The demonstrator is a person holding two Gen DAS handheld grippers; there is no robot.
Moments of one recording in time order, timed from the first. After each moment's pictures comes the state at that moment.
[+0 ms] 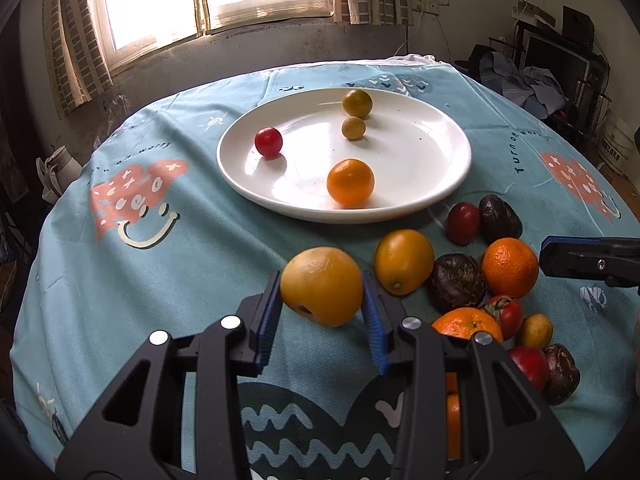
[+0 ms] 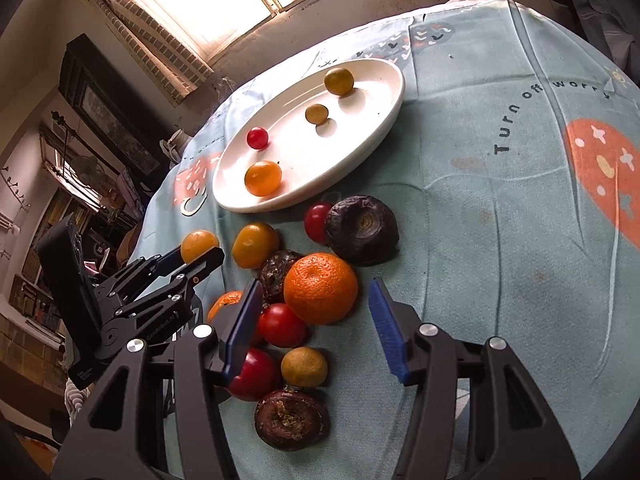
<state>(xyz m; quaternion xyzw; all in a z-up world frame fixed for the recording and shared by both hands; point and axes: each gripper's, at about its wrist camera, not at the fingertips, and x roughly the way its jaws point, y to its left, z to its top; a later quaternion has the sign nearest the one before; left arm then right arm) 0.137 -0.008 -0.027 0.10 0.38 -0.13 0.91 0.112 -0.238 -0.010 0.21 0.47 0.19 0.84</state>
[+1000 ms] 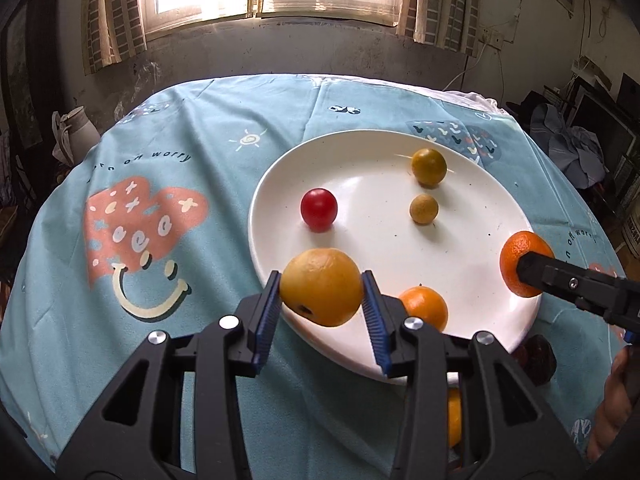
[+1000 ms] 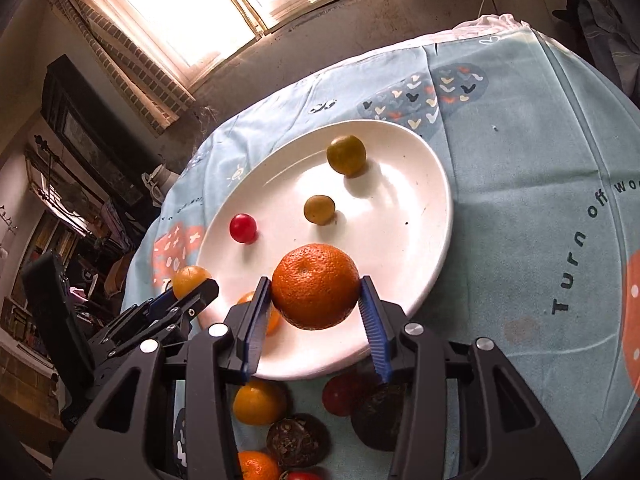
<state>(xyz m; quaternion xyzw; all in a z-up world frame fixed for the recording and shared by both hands) 0.236 0.006 -0.009 0.01 0.40 -0.06 0.92 0.223 -0.219 0.005 0.22 0.45 0.16 0.85</state>
